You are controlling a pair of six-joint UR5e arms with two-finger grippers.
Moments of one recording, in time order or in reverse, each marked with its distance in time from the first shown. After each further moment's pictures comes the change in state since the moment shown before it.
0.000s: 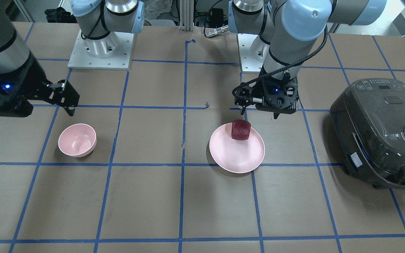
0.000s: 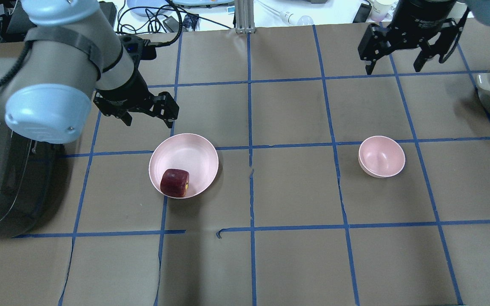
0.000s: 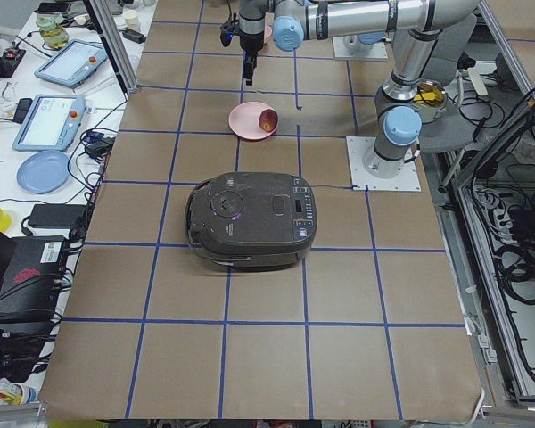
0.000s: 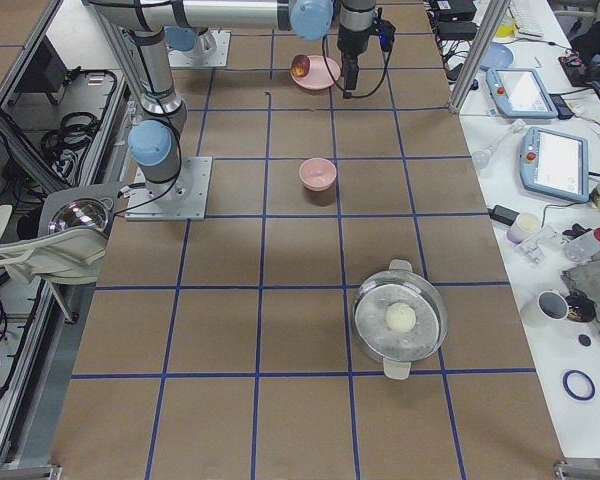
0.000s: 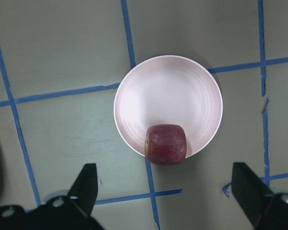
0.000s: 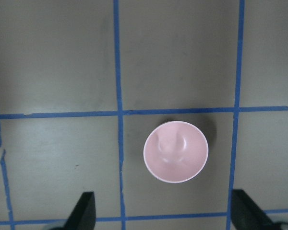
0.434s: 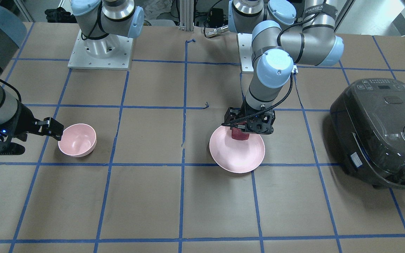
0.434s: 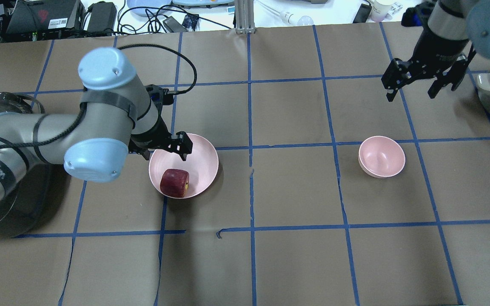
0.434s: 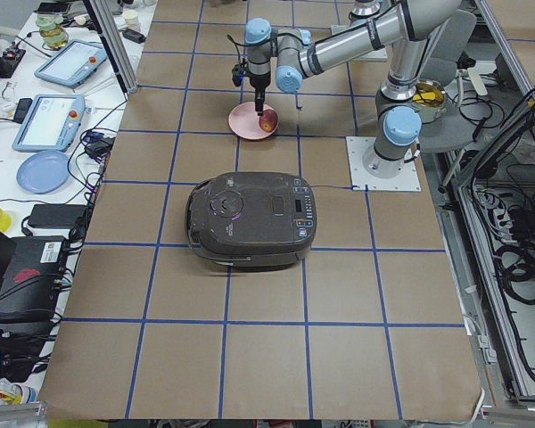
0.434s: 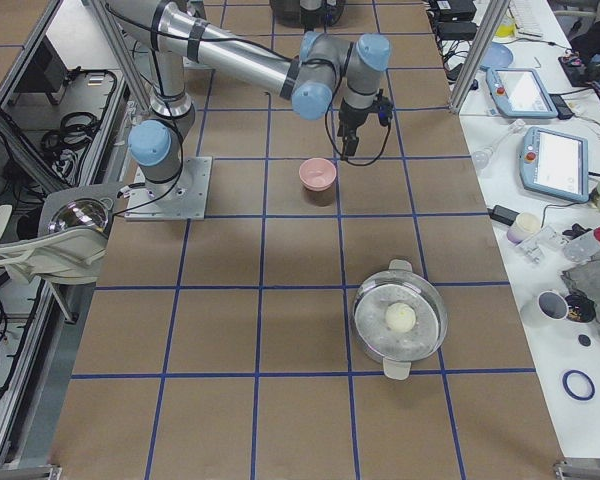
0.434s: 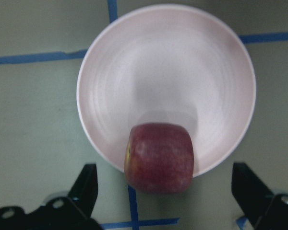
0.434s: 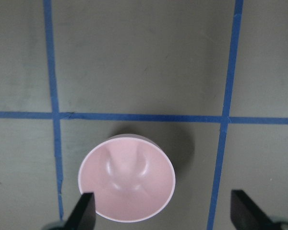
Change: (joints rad) left arm -0.008 -0.106 -0.259 0.297 -0.004 -0.046; right arm -0.136 0.094 0.272 -0.320 -0.004 -0.179
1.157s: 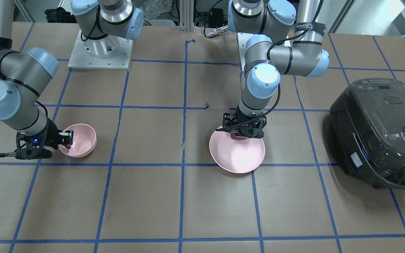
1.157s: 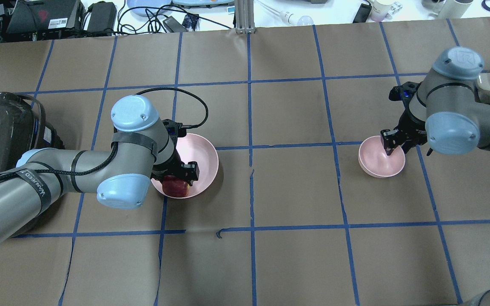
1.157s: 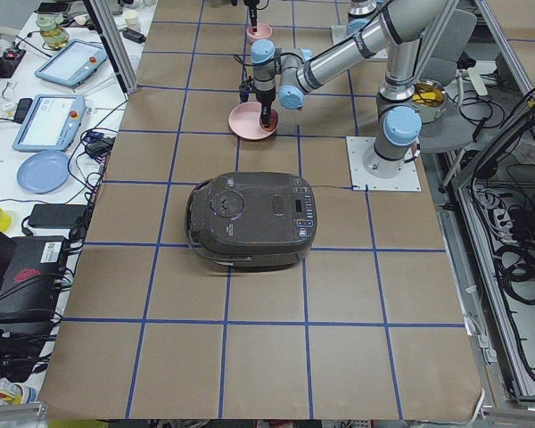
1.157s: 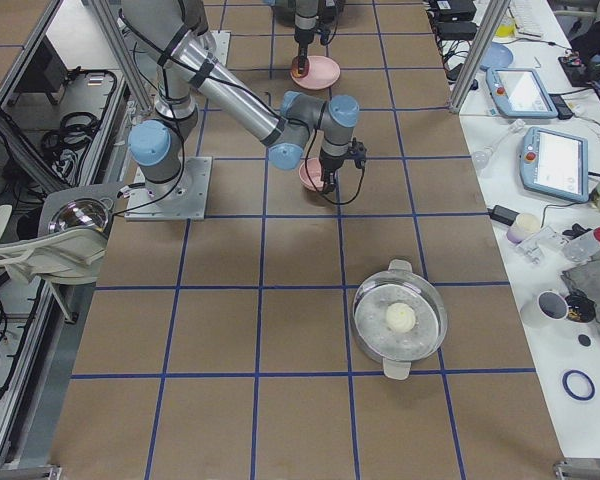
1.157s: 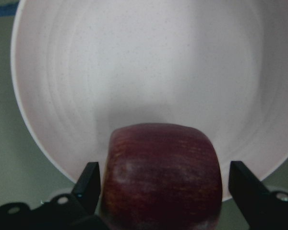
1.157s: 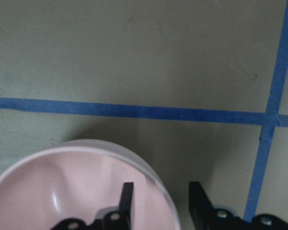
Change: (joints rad) left arm -0.015 -0.049 -0.058 0.076 0.008 0.000; right arm -0.053 0.041 0.273 -0.335 0.001 -0.095
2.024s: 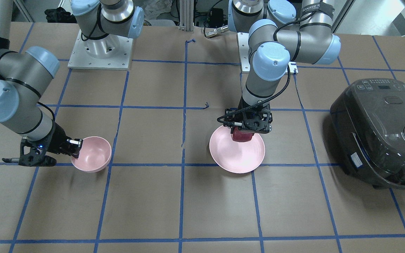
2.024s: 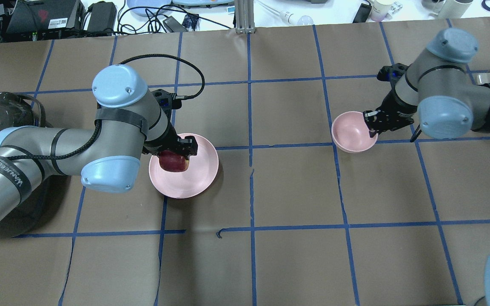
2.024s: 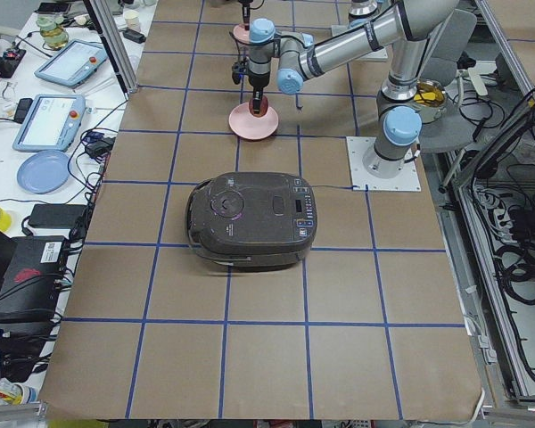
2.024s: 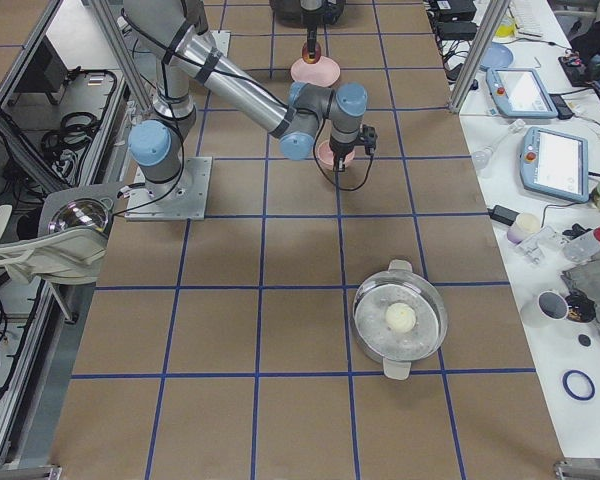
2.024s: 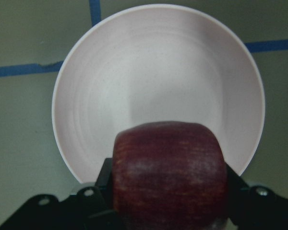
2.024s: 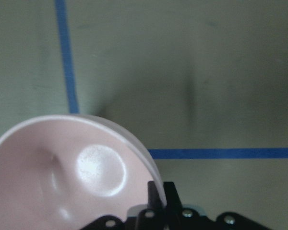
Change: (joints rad) left arm -0.007 0.088 0.126 -0.084 -0.004 -0.007; right arm 0.130 0.013 -0.102 0.051 0.156 0.271
